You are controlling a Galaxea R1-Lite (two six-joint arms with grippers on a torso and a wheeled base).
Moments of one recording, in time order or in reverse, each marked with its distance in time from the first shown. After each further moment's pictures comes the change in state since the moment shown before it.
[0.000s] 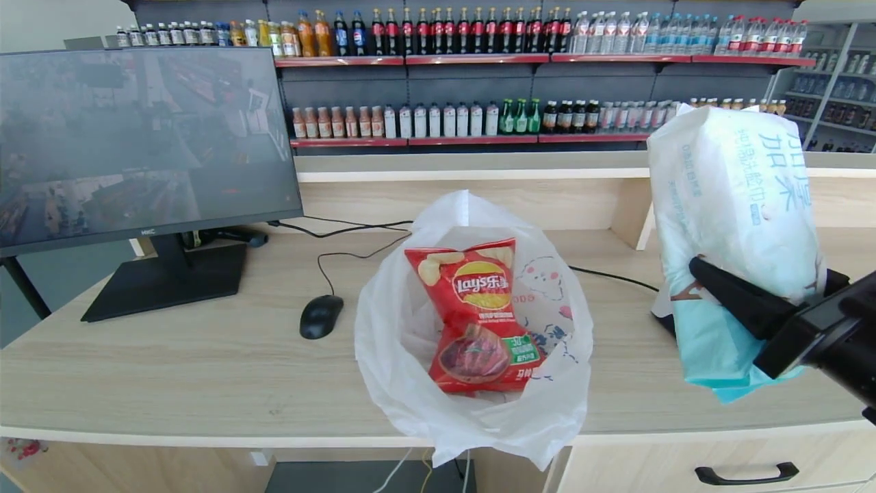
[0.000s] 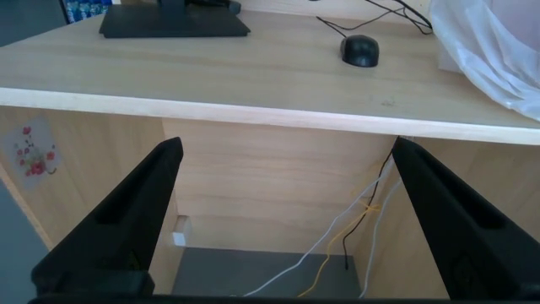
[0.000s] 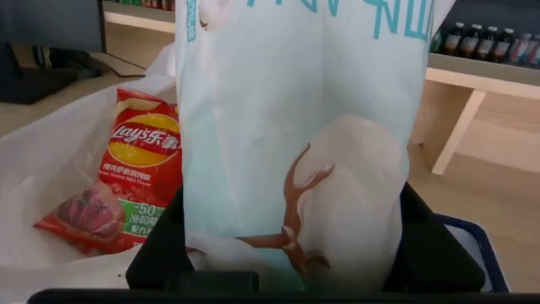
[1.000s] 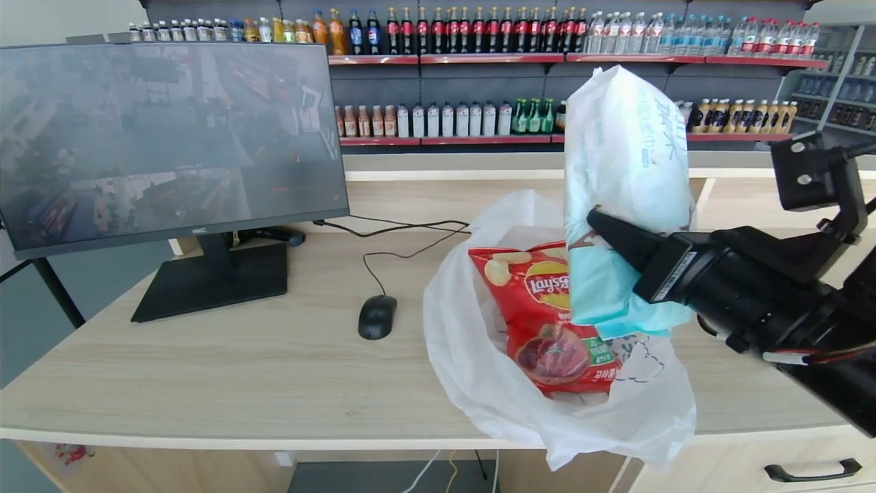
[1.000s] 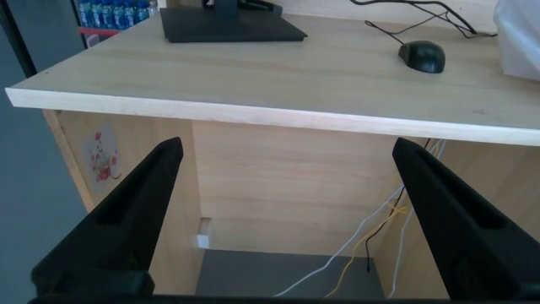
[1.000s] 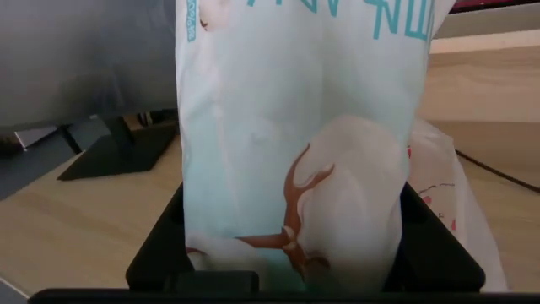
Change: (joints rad) left arm 0.000 0.000 0.000 0.000 0.000 0.001; right arm 0.164 0.263 -0.276 0.028 -0.102 0.322
